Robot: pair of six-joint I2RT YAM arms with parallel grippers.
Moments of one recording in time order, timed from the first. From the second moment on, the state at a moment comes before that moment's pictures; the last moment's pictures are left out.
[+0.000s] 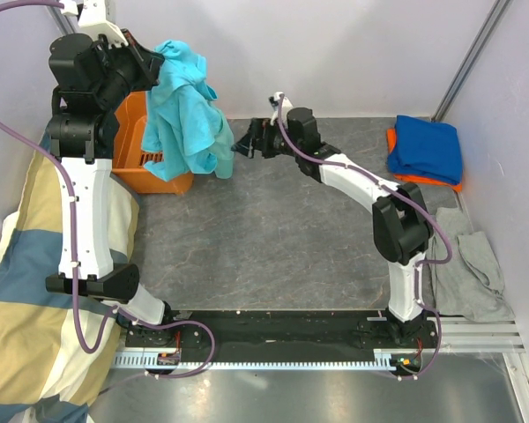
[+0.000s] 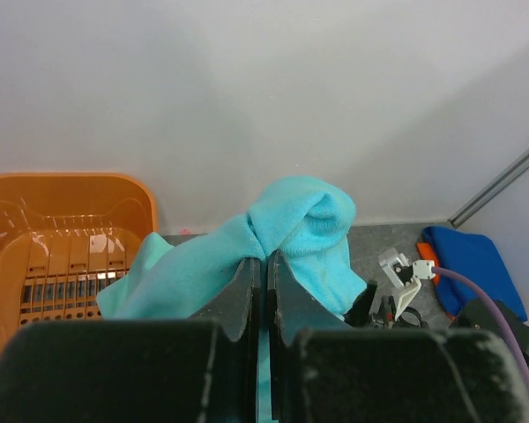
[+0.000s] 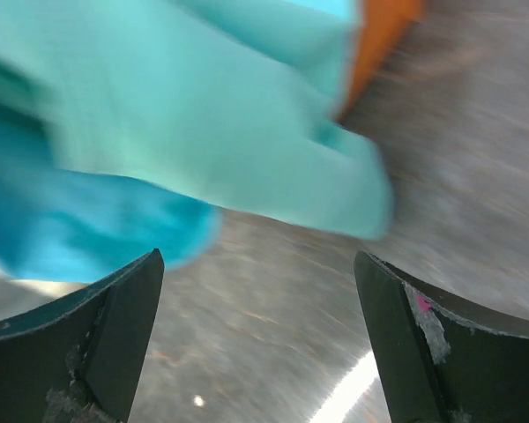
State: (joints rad) left arm -0.08 1.57 2.24 -0.68 0.17 -0.26; right arm 0.55 2.01 1.65 0.10 -0.37 0.52
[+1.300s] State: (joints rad) left arm -0.06 1.54 2.22 -0.71 0.22 -0.24; right arm 0.62 2.14 1.85 0.18 -0.32 0.39
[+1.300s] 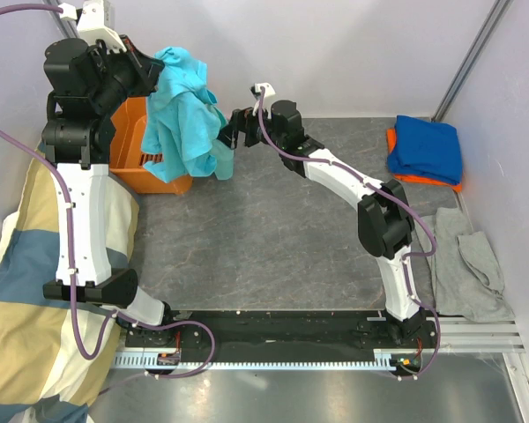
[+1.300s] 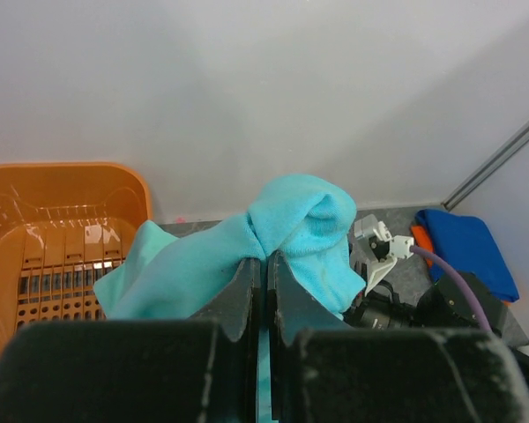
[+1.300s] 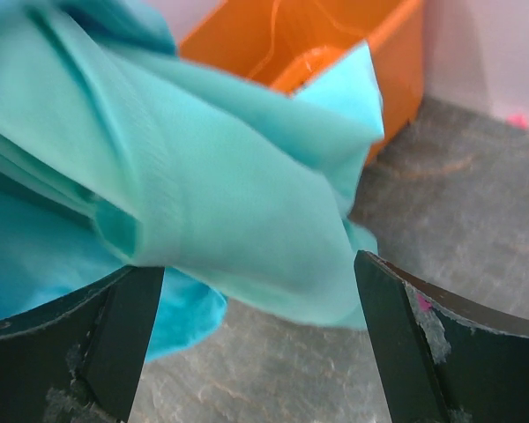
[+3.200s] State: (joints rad) left arm 0.30 1.88 2.15 -0.48 0.39 -0.28; right arm 0.42 1.82 1.72 -0.18 -0.22 0.30
